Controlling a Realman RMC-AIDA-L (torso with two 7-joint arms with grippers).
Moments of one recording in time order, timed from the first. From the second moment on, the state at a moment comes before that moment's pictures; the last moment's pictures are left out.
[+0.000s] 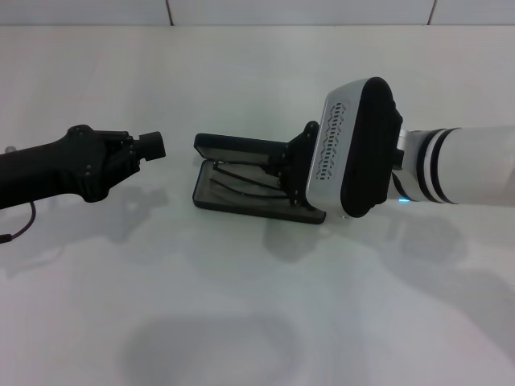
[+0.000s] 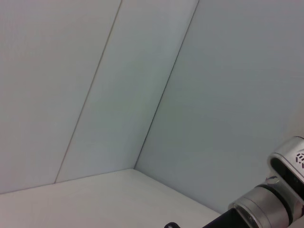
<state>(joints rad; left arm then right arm) -0.36 -1.92 0.87 0.56 1.56 1.73 -1.40 0.57 2.03 -2.07 -1.23 -2.22 -0.56 2.04</state>
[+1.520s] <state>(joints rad) -0.34 -1.92 0.87 0.55 1.56 1.74 -1.40 0.49 2.03 -2.12 -1.38 -2.17 -0.59 2.03</state>
